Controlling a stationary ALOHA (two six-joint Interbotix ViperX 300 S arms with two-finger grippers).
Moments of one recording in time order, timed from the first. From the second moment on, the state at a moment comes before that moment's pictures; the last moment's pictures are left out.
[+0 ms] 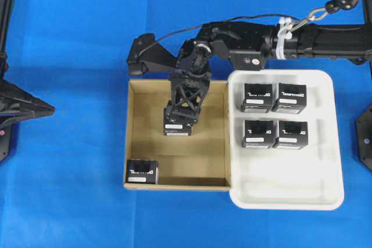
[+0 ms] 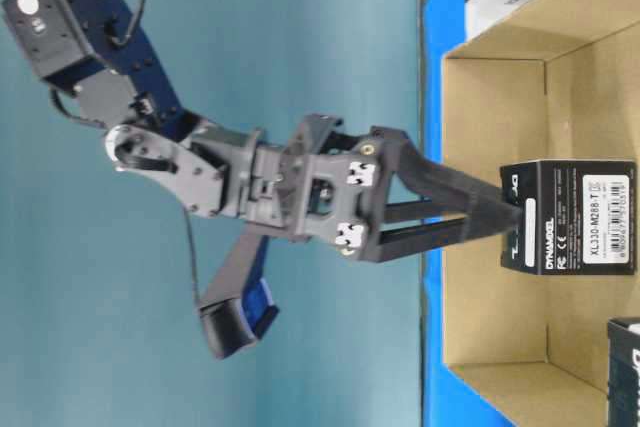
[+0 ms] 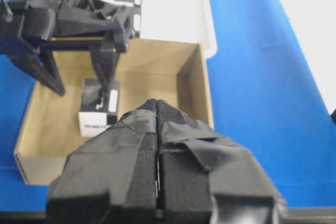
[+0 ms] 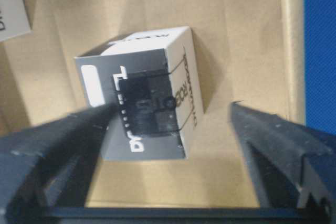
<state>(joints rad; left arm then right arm) -0.05 -1.10 1.06 0.02 0.26 -0.14 -0.24 0.39 0.03 0.37 0.96 -0.24</state>
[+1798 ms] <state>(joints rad) -0.06 -1.11 1.05 0.02 0.26 -0.14 -0.13 0.21 -0.28 0.13 1.35 -0.19</state>
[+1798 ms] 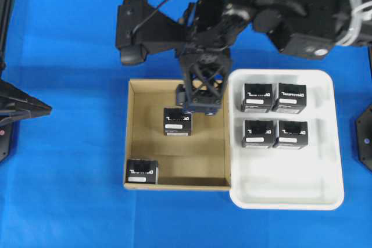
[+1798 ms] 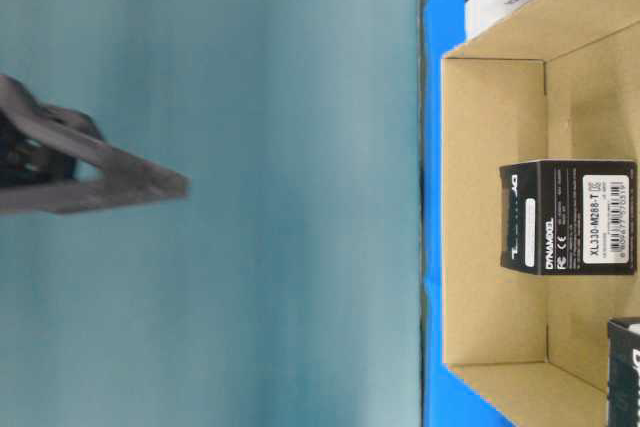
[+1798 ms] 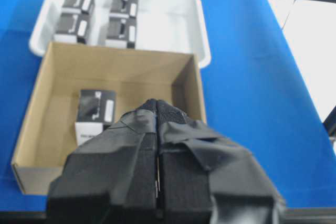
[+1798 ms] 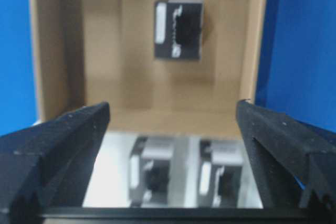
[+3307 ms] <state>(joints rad) -0.07 -1.11 1.03 0.02 0.26 -0.14 -0.12 0.40 0.04 0.16 0.88 -0.20</state>
